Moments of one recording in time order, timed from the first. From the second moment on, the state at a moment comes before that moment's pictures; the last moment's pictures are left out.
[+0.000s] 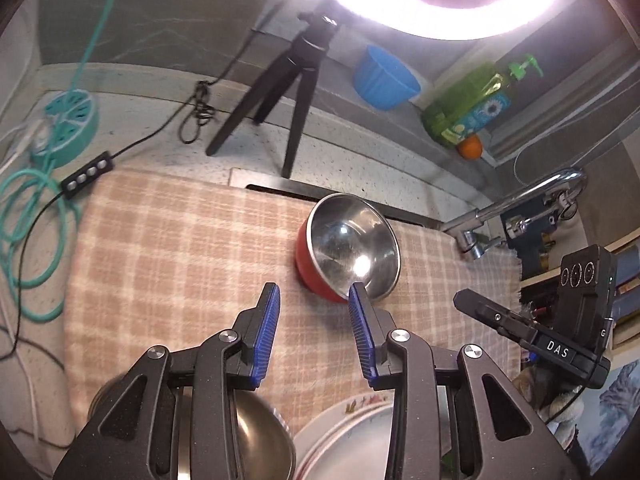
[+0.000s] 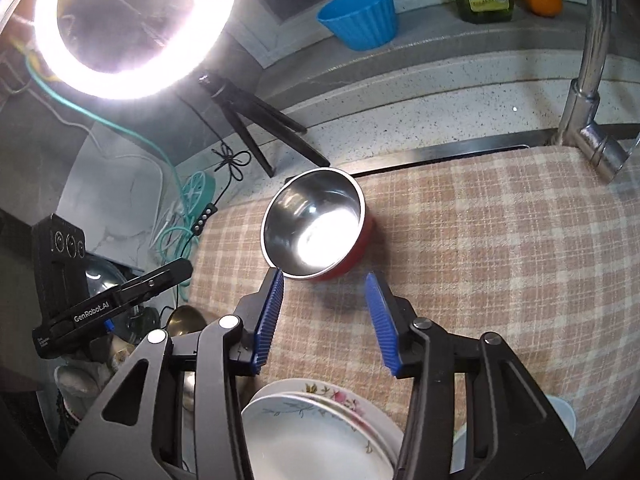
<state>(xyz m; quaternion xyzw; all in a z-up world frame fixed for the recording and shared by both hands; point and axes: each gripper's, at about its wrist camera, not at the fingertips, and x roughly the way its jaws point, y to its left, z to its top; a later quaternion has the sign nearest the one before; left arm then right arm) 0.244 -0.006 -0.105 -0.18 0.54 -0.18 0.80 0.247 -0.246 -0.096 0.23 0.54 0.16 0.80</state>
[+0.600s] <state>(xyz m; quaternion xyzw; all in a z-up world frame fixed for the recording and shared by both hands) 0.308 -0.037 -0.156 -0.16 0.60 -0.17 0.76 0.292 -0.239 -0.144 0.25 0.58 0.13 0.77</state>
